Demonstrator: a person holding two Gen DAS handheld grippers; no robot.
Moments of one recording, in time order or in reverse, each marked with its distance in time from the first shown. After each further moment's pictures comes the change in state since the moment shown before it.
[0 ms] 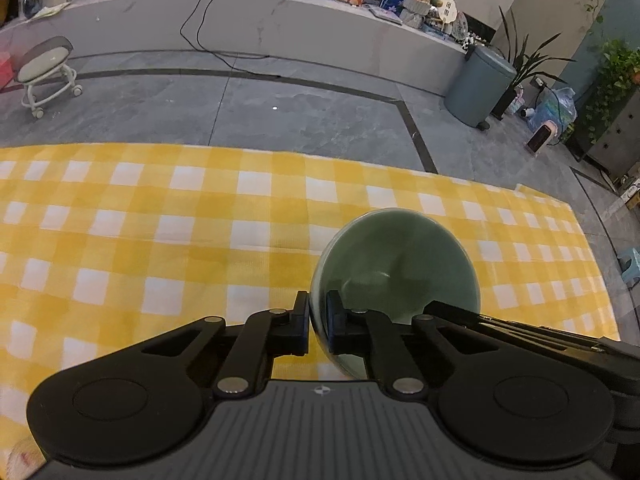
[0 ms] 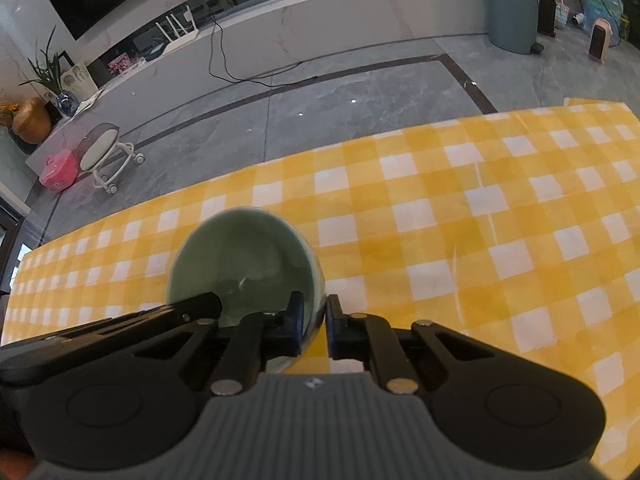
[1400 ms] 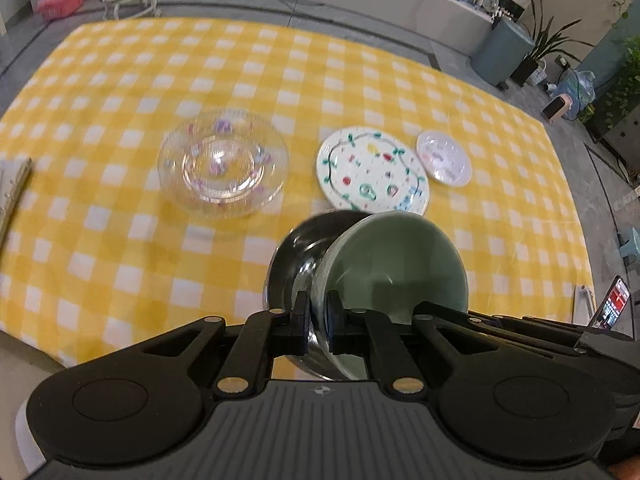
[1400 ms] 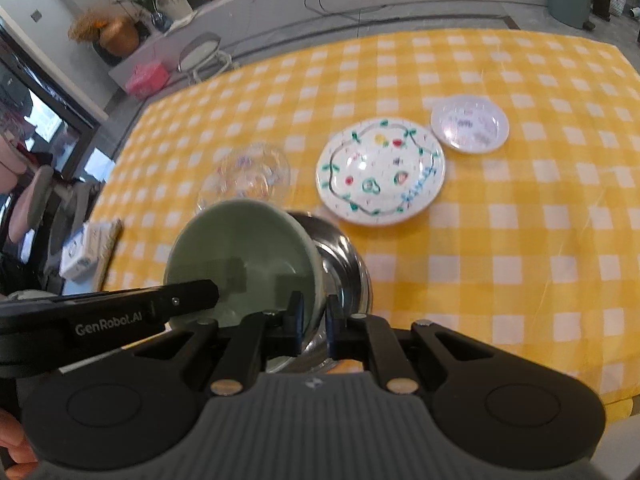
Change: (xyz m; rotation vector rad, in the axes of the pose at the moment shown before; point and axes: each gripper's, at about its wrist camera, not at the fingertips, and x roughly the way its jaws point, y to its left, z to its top) left arm -0.199 0.006 -0.186 -0.126 0.158 0.082; right arm -0.201 0.040 -0.216 -0.147 0.182 0.169
